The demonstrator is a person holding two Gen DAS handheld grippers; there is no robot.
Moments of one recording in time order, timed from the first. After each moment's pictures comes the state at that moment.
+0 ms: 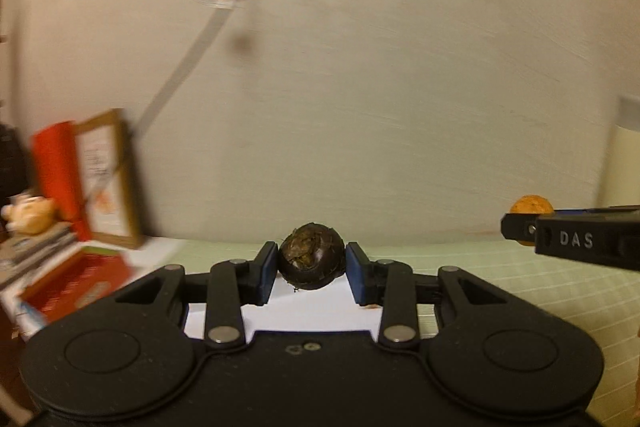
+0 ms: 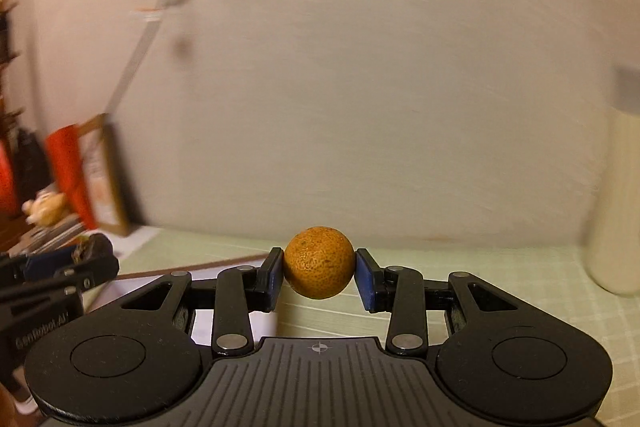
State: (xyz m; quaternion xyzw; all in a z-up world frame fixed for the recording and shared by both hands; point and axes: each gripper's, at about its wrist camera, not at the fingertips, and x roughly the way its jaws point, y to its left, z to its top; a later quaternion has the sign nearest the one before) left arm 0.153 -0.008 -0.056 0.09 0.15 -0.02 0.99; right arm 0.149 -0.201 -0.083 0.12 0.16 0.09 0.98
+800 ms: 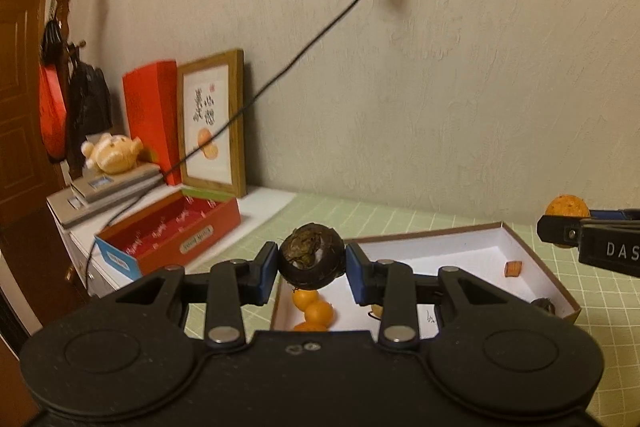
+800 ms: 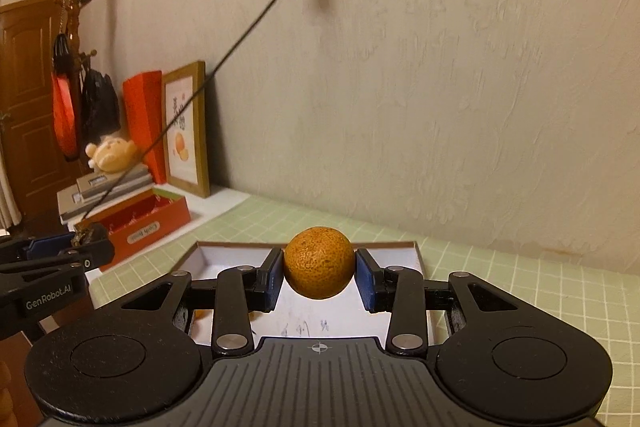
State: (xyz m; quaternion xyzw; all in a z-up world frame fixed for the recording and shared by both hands) left arm 0.161 0.111 -0.076 0.04 0.19 0.09 0.98; right arm 0.181 -0.078 -0.094 0.06 0.18 0.18 0.96
